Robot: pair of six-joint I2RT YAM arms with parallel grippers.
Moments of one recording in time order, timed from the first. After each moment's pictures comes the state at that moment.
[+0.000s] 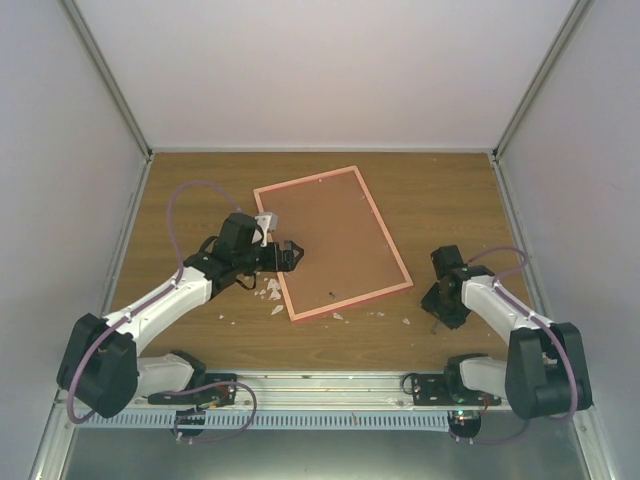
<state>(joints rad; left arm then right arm) -0.47 1.23 0.75 -0.22 0.26 -0.48 0.15 1.23 0.56 -0.80 0.08 0.86</state>
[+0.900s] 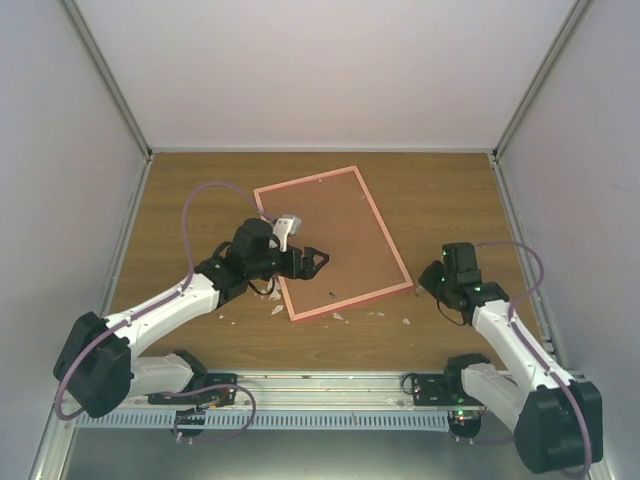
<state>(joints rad) -0.63 1.22 0.75 -0.08 0.32 -0.52 0.16 0.96 0.51 -0.53 0.01 0.86</state>
